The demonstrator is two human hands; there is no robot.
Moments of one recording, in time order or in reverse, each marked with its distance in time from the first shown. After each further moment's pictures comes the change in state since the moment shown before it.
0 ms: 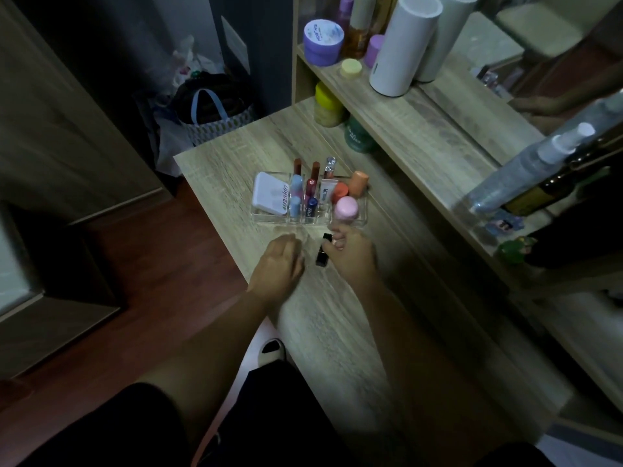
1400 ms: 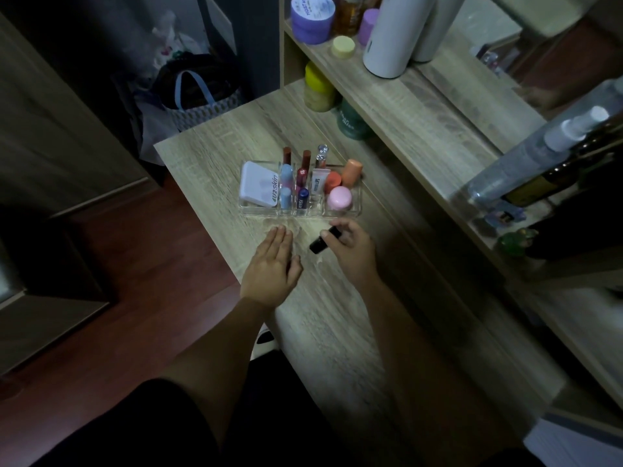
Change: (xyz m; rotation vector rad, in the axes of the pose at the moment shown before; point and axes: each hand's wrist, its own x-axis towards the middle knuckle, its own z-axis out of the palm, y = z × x) left_hand -0.009 -0.002 0.020 0.087 0.078 0.035; right_hand -0.001 0.021 -0.001 0.499 0.023 0.025
